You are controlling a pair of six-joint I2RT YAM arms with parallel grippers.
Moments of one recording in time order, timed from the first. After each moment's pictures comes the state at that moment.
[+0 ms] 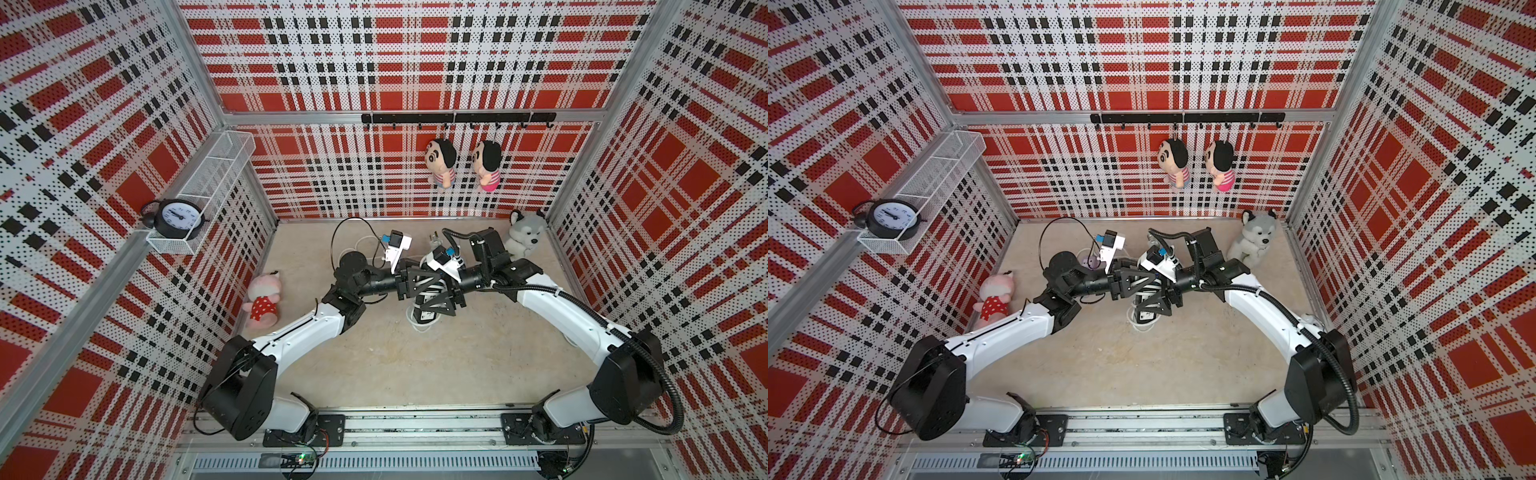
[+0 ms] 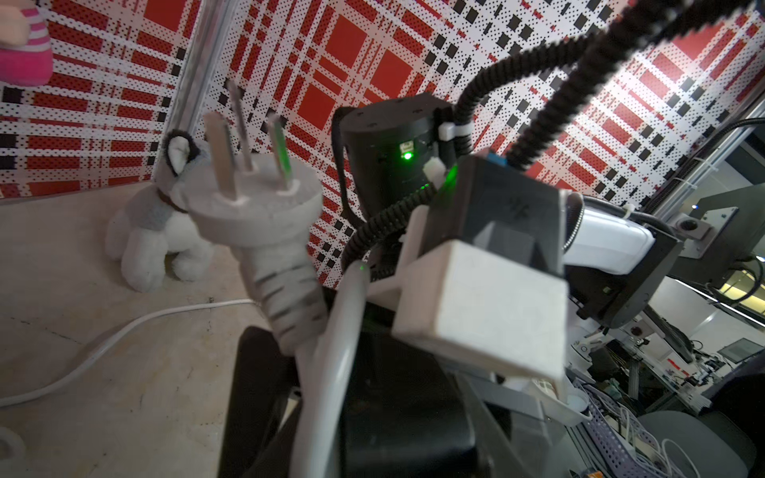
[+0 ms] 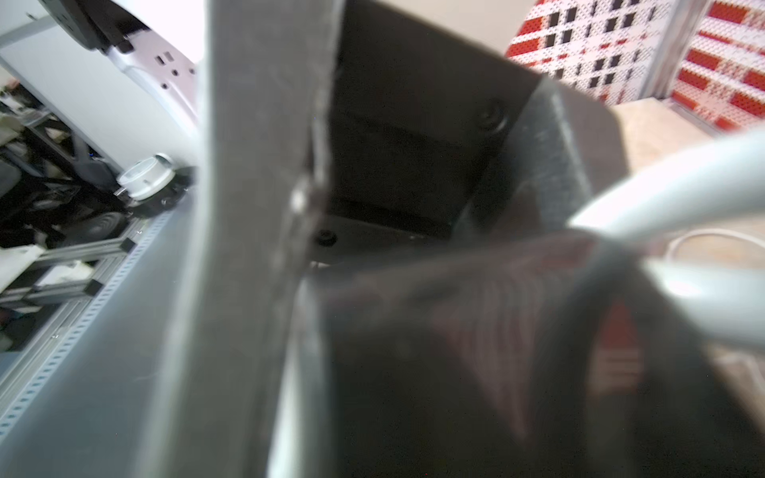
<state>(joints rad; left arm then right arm) -0.57 1.42 0.87 0.70 0.85 -0.66 0.51 1.47 1.25 -0.48 -1.02 -0.45</state>
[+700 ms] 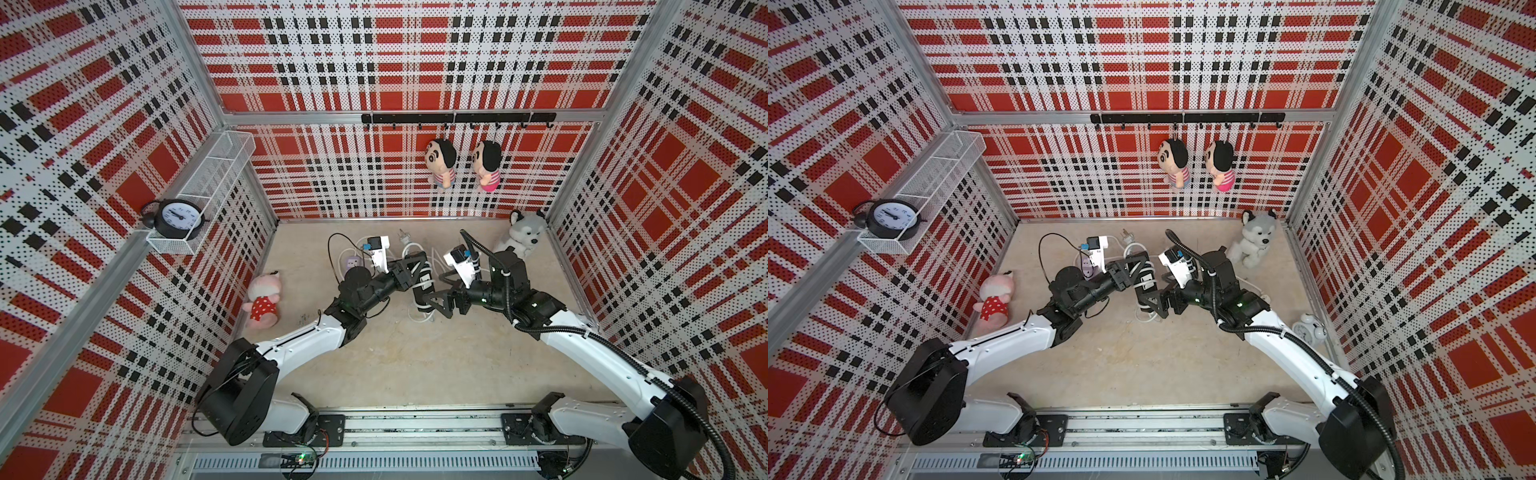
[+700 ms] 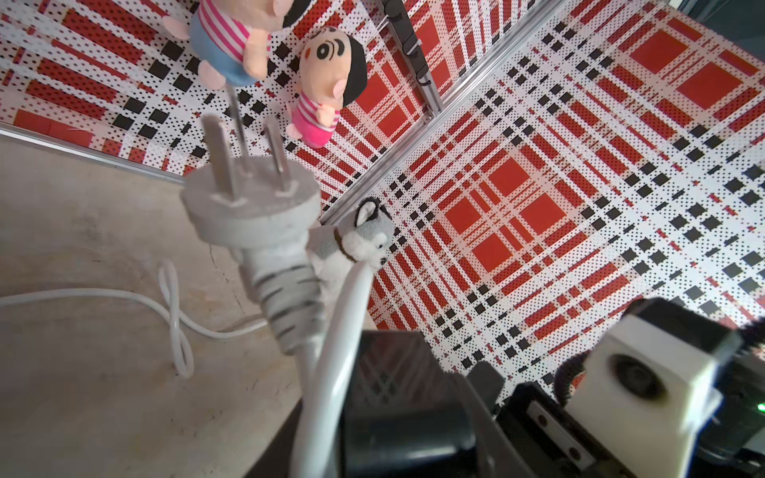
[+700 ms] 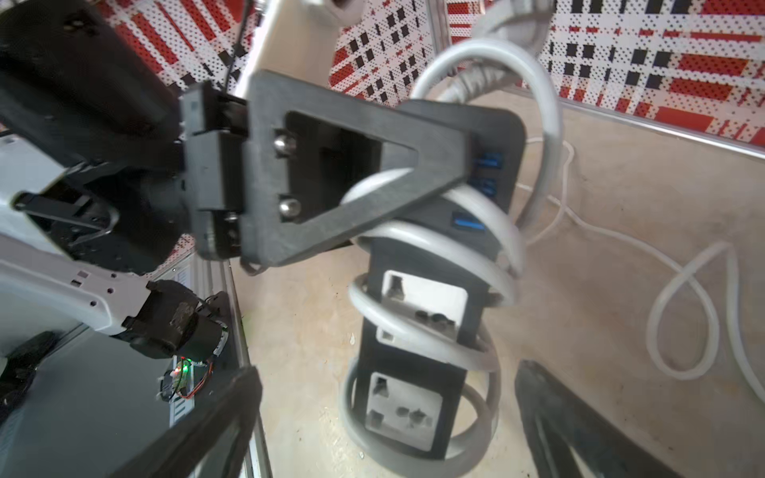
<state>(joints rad) -0.62 1.38 0.74 0.73 0.22 -0.87 0.56 1.20 0.95 -0.18 -0.53 0.12</state>
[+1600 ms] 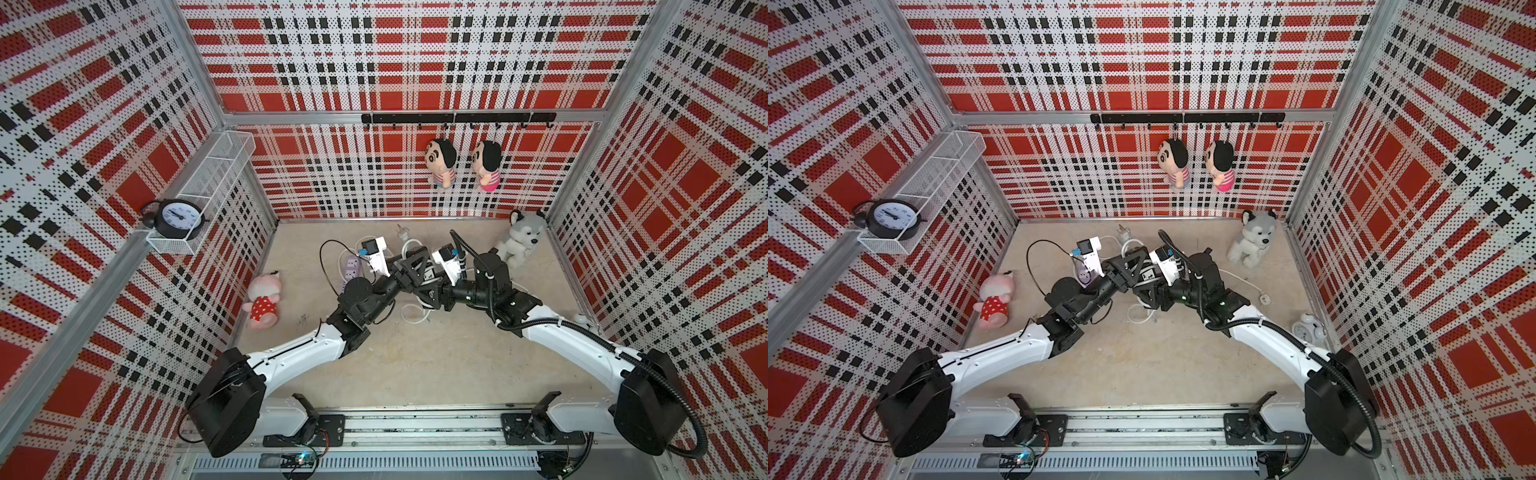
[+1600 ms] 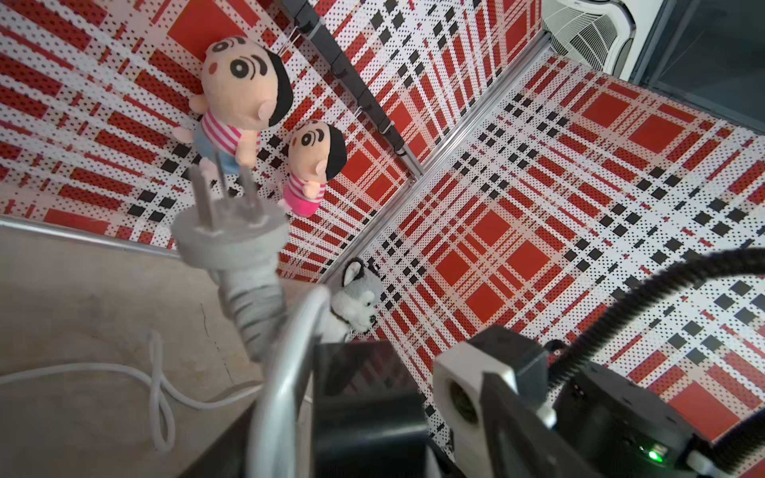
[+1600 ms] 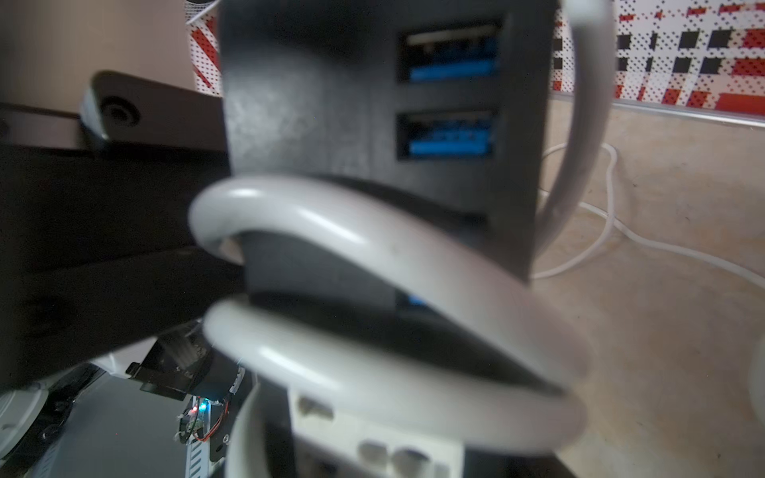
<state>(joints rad) -0.74 1.30 0.72 0.81 0.00 -0.74 0.60 1.31 0.91 0.05 -0.55 0.24</state>
